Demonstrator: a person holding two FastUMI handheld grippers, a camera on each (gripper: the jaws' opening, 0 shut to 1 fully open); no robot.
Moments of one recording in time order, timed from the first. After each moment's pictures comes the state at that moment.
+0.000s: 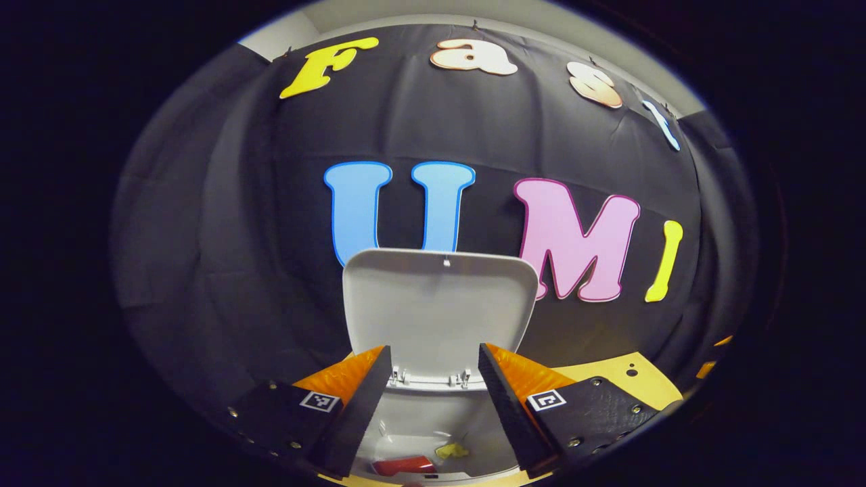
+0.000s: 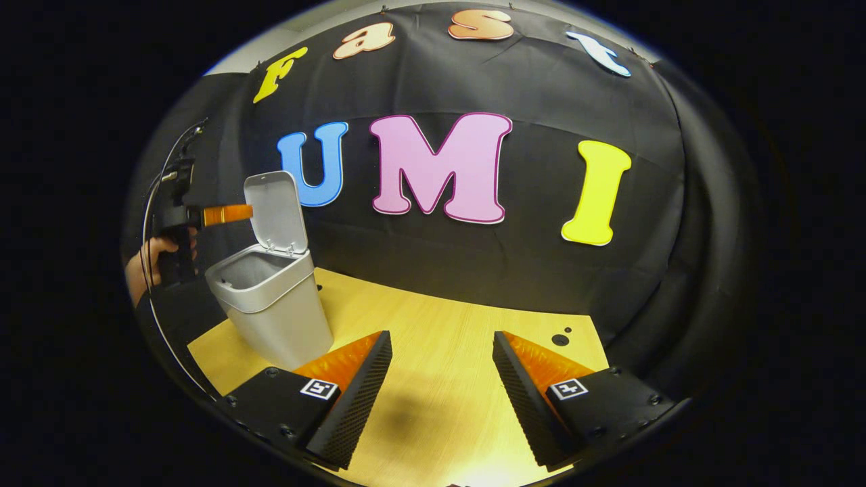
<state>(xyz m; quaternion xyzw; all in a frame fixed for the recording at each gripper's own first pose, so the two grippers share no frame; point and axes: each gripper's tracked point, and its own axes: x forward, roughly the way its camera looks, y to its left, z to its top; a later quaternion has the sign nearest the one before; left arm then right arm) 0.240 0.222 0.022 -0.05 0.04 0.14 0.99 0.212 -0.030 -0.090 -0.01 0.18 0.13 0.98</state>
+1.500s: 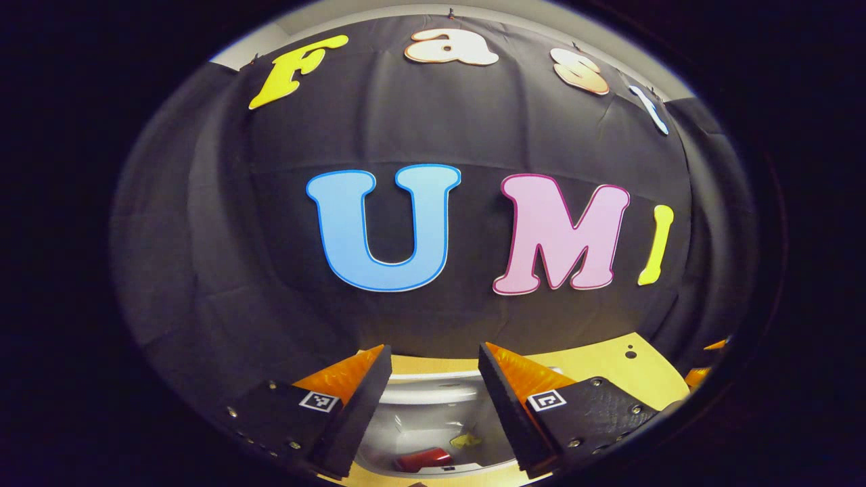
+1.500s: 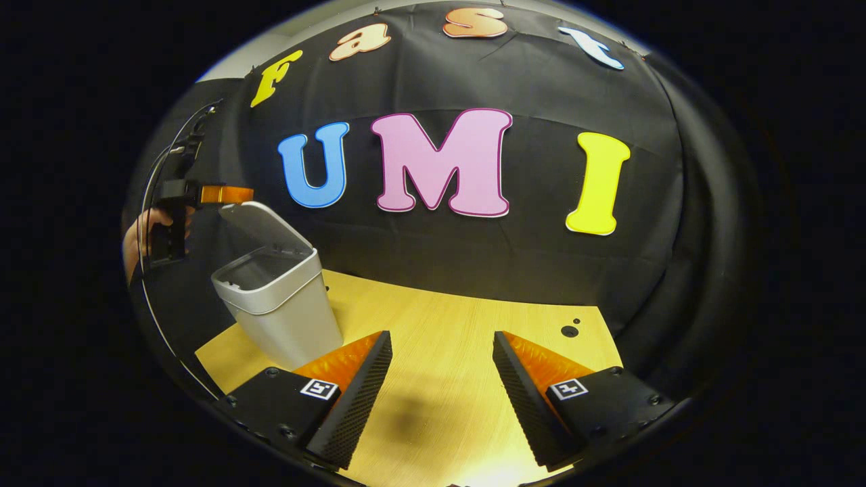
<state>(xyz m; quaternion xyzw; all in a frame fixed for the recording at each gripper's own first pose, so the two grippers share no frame) 0.221 0.214 0.007 -0.01 0.12 0.11 0.99 0.197 -0.014 -0.102 0.01 0.19 0.13 0.97</state>
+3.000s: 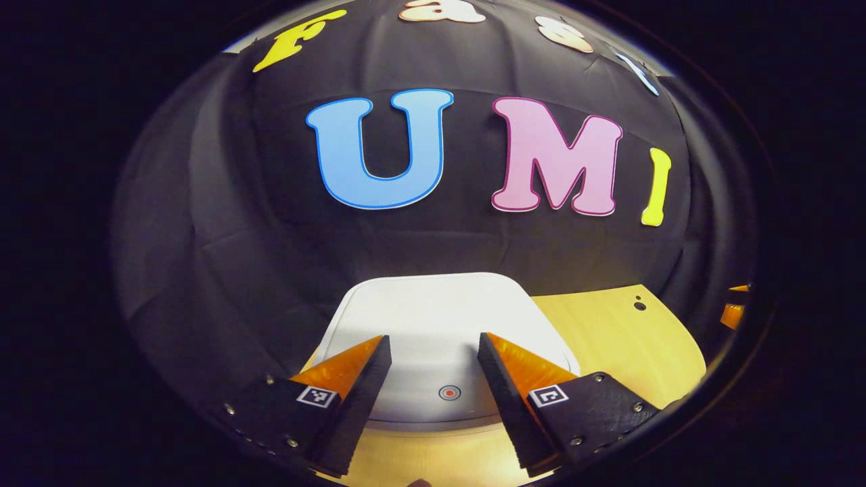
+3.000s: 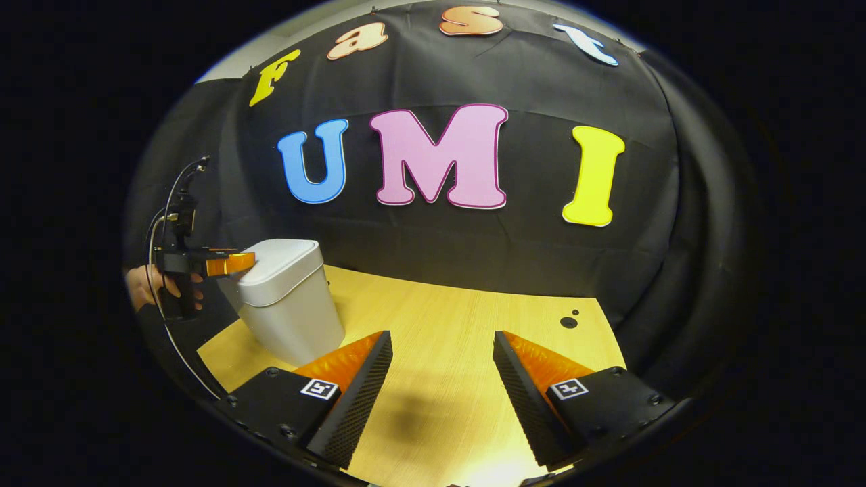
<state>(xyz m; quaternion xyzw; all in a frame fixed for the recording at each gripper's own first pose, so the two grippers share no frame) 0.192 0.202 -0.102 -0.01 0.18 0.11 0.98 0.179 -0.017 -0.109 0.01 0.19 0.13 0.97</state>
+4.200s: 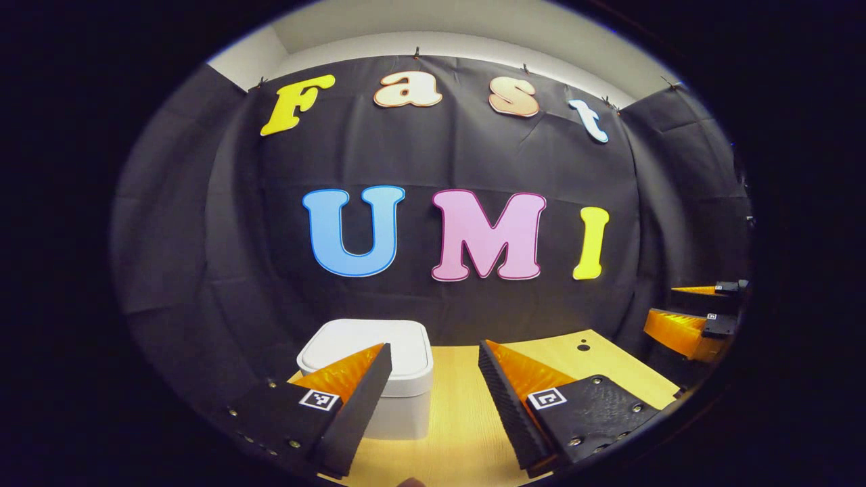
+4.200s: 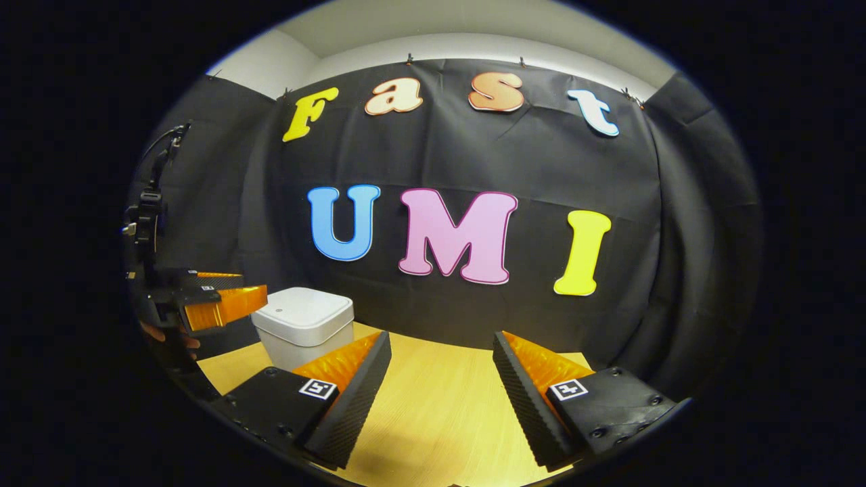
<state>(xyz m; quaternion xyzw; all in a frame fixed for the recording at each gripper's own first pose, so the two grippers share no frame) 0.063 0.059 -0.001 0.00 0.03 0.09 1.00 0.101 0.019 -0.010 -0.02 0.03 0.13 0.99</state>
